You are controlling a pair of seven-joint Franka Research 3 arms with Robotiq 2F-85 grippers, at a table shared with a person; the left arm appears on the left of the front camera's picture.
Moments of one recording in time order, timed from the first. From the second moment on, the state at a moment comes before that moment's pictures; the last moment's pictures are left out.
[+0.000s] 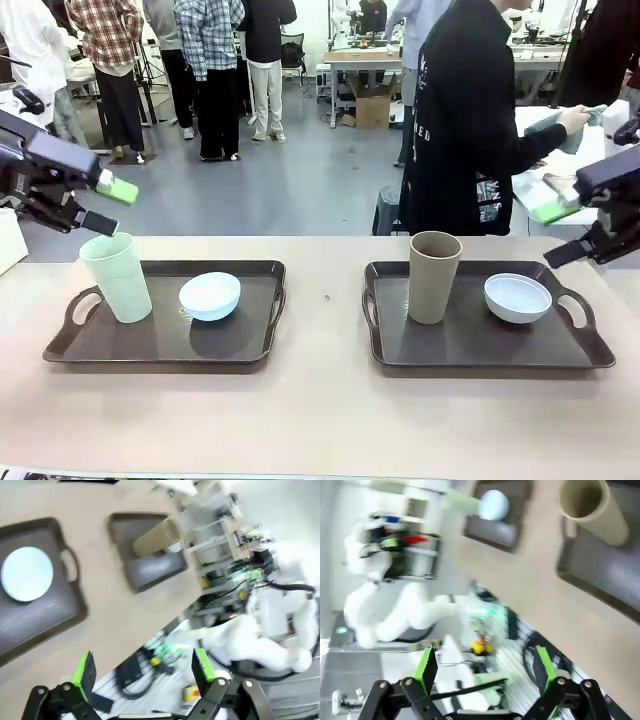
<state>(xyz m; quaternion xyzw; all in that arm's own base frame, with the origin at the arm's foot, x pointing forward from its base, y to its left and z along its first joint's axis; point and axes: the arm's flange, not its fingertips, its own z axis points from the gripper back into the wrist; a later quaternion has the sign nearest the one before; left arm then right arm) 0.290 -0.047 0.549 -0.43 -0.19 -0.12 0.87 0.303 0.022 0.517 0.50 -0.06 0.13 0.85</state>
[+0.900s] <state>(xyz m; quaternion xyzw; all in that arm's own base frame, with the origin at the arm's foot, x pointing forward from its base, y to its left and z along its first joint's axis) 0.322 -0.010 0.522 -0.59 -0.14 0.03 0.79 0.325 -0.017 0.485 0.71 -0.03 0.07 0.70</state>
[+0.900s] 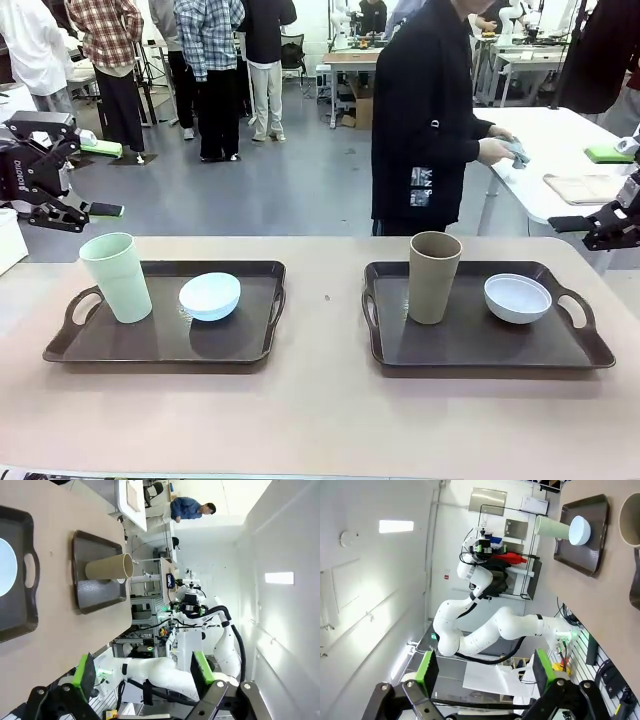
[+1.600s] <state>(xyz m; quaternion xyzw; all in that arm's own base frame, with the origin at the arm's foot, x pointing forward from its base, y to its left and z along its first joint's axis) 0.322 -0.007 0.522 -0.59 -0.14 0.04 0.79 0.325 -0.021 0.485 0.71 -0.04 0.07 0.70</state>
